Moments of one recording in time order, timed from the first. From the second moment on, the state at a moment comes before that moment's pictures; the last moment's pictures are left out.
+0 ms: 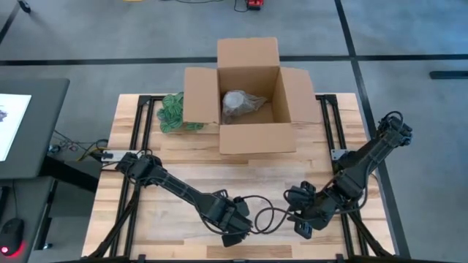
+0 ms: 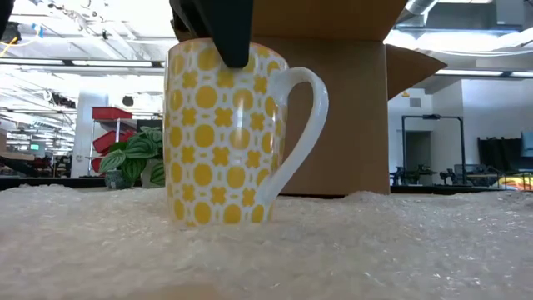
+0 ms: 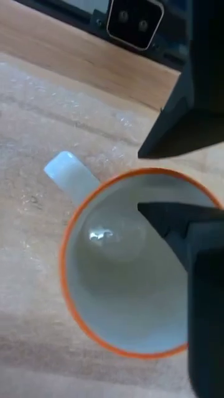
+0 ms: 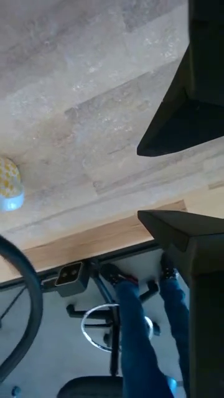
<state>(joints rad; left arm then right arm) -0.49 2.22 2.09 -1.24 -0.12 -0.79 0.74 1.41 1.24 -0.82 0.23 1.10</state>
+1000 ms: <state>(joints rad) -0.86 1.69 1.52 -1.28 -0.19 -1.73 0.73 1.41 1.02 -0.82 0.18 1.73</state>
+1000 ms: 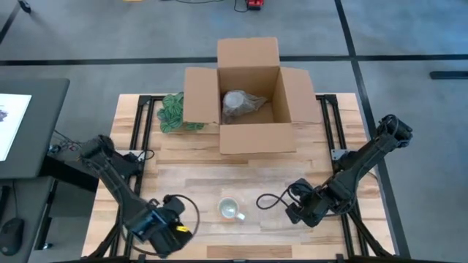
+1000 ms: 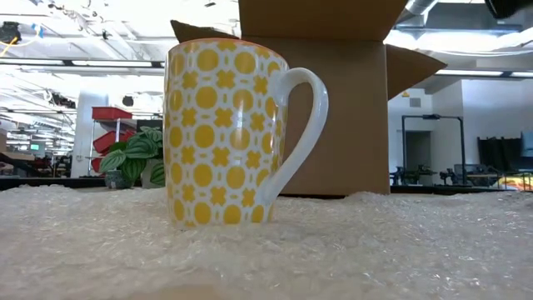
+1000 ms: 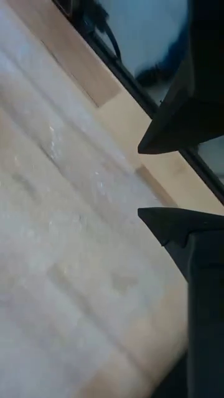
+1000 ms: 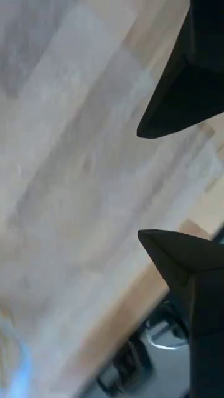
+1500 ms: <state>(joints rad) -1.02 1.49 1.00 -1.02 -0.15 -2.02 0.70 1.41 0.79 -0.74 0.06 1.98</state>
